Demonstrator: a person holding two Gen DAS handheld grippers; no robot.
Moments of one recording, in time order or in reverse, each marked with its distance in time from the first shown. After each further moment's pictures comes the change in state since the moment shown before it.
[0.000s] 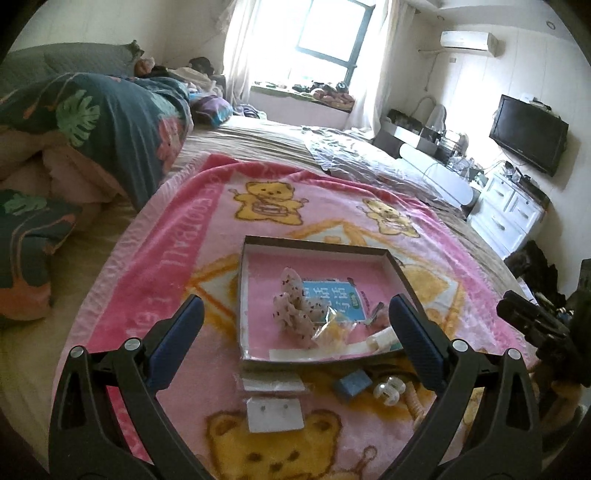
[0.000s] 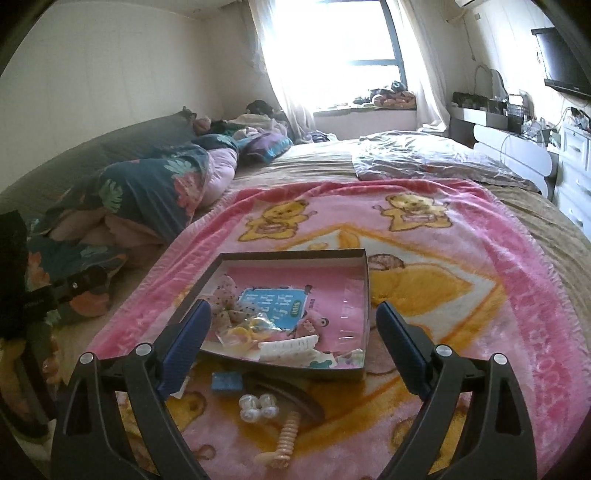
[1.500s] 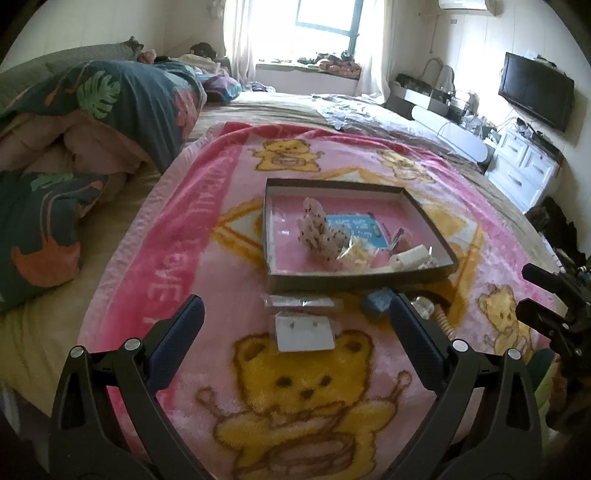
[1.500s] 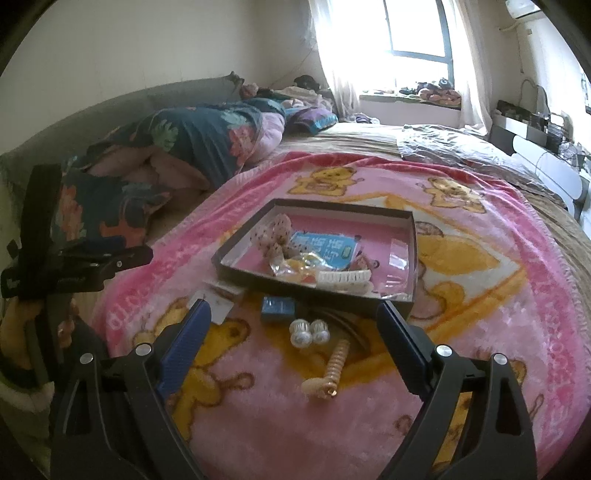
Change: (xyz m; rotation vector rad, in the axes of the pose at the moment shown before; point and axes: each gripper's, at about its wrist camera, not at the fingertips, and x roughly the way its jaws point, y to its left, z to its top) left arm -0.021 0.001 -0.067 0.084 0.114 0.106; right arm -0.022 0.052 -0.067 -0.160 0.116 0.094
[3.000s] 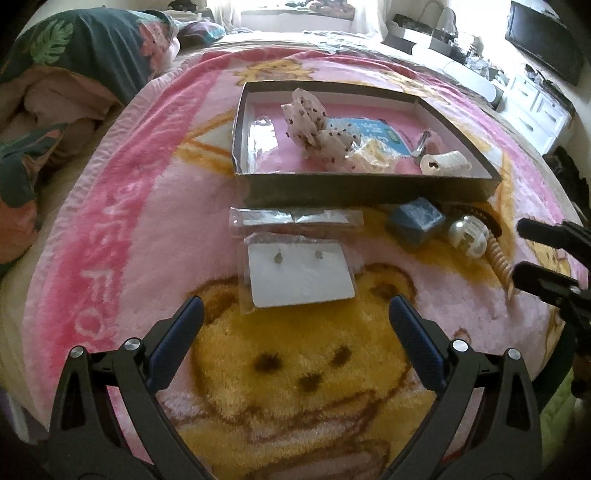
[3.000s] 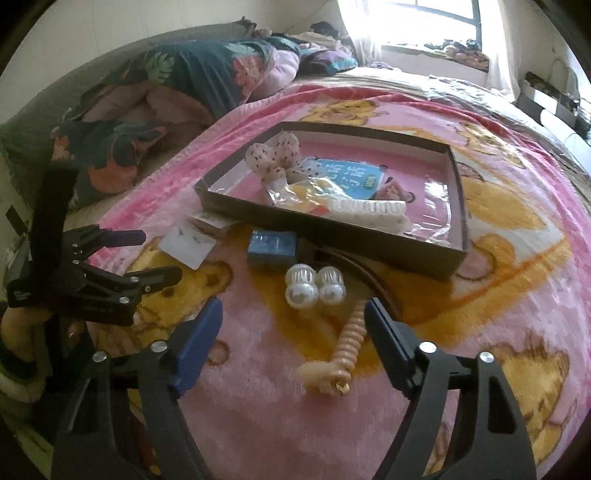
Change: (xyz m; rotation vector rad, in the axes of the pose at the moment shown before) left arm 0.097 -0.008 -0.046 0.064 0.221 0.010; right arm 0.096 -0.010 -0.026 -0.032 0.233 0.066
